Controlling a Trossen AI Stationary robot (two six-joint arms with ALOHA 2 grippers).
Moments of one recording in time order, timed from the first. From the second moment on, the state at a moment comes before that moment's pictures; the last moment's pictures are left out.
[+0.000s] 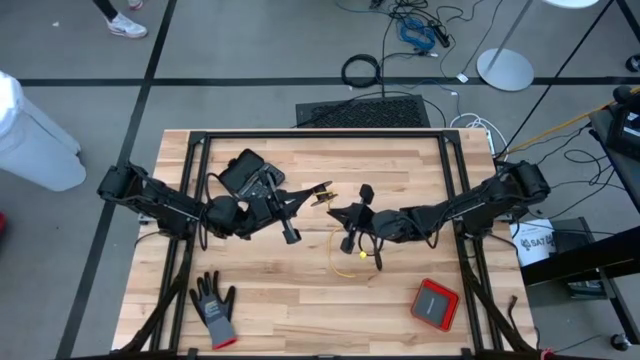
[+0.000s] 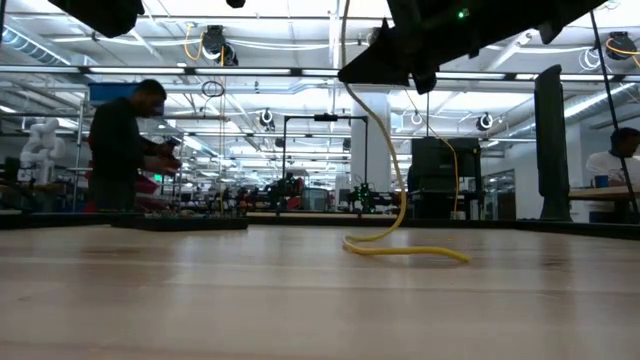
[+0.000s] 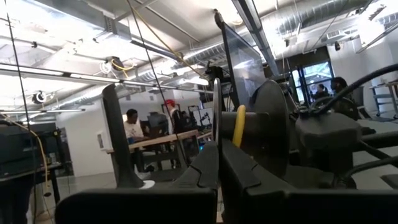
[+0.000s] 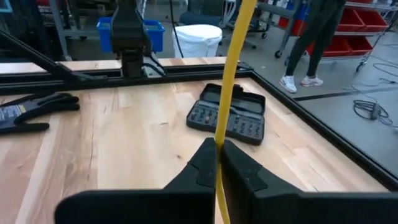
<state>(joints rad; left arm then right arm) -0.21 1.47 0.69 1.29 -0.47 0.48 0.22 1.52 0.76 0.49 0.60 0.09</state>
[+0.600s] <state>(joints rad) -0.20 1.48 0.69 1.28 -0.48 0.48 0.22 1.51 0.76 0.53 0.60 0.14</state>
